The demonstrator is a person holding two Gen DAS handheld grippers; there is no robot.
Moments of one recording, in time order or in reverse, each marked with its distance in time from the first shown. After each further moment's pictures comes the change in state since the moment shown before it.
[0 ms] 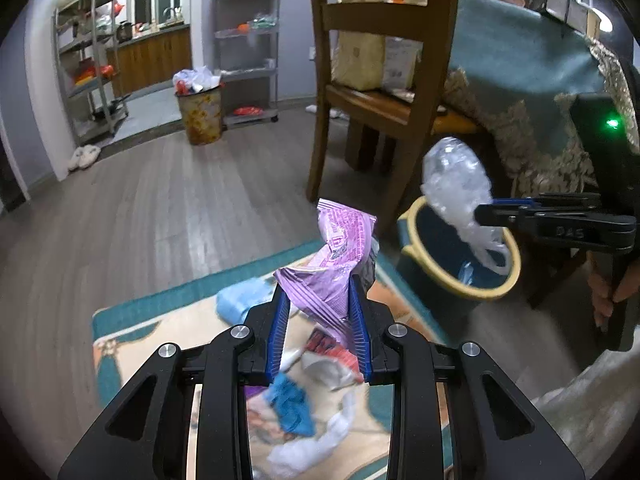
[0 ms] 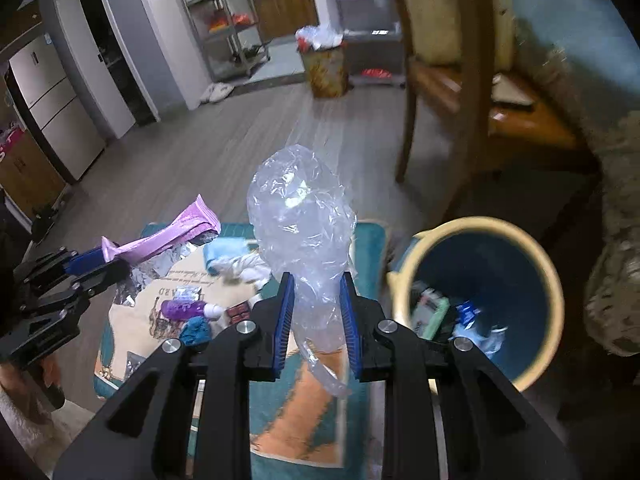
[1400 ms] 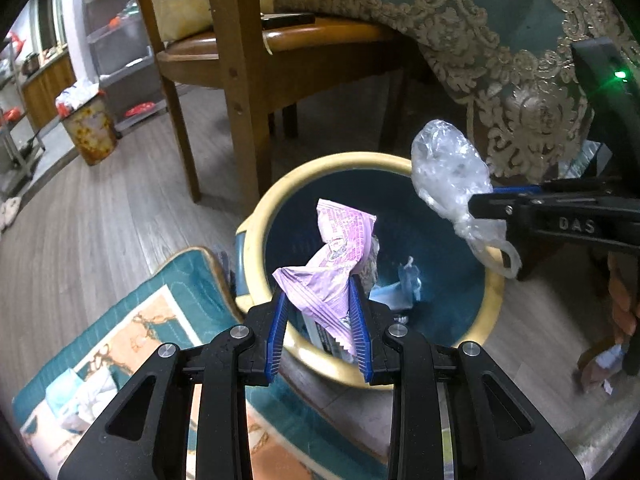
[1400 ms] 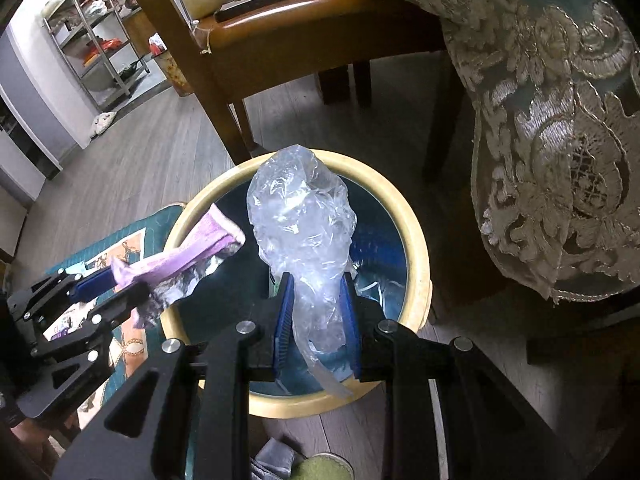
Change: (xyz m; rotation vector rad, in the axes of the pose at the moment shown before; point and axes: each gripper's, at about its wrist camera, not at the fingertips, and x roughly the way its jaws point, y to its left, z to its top) left arm 0.204 -0.192 0.029 0.228 0.131 -0.141; right arm 0.043 -0.213 -0.062 0.318 0.079 -0.232
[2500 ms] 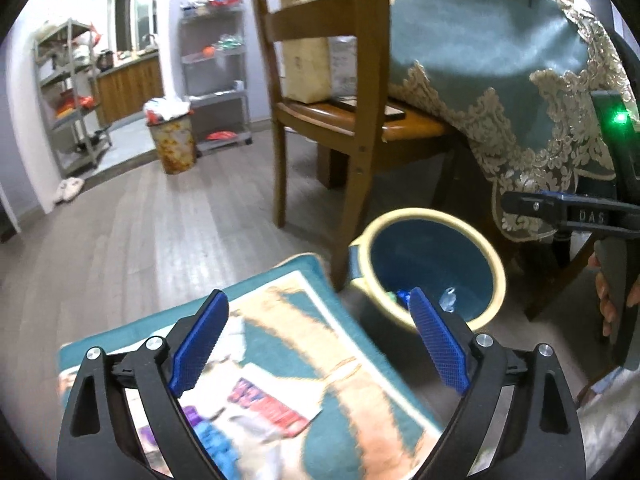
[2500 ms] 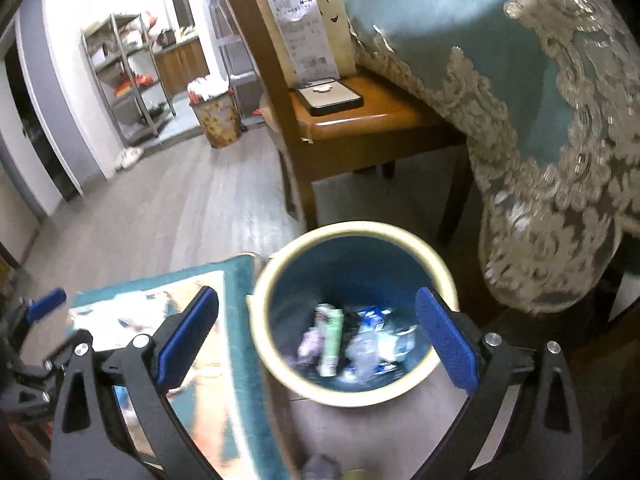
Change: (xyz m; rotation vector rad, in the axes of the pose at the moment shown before) left arm -0.173 0.073 -0.060 -0.154 -0.186 0.167; right arm -0.103 0.083 -0.009 -0.024 -0.230 0.046
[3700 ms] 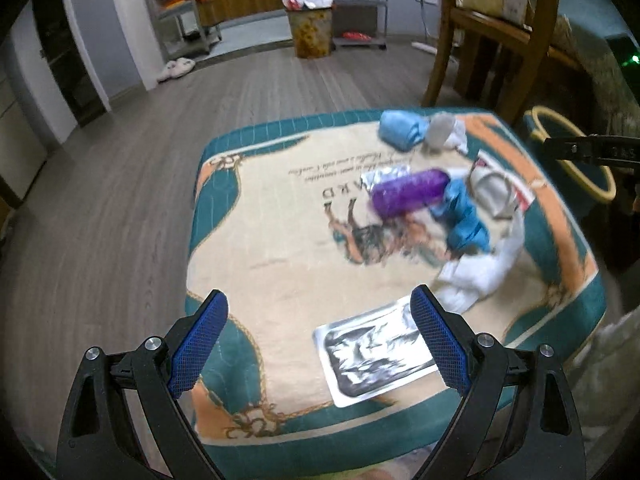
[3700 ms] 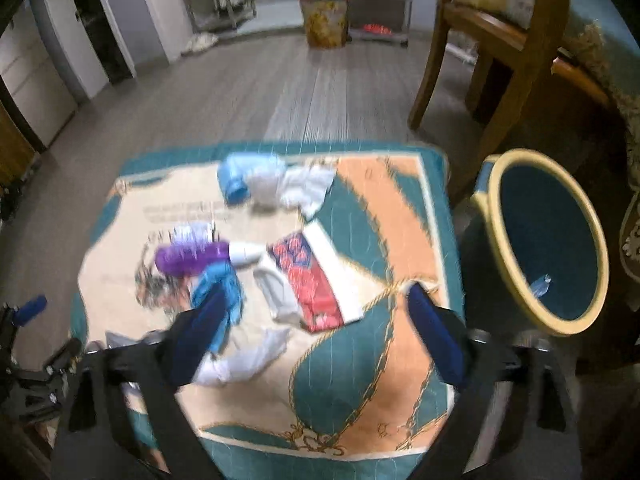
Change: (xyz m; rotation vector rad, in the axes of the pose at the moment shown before) left arm -0.087 0.190 -0.207 -0.210 0.299 0.288; right arm 0.081 0.234 -0.123 -0.309 0.310 0.082
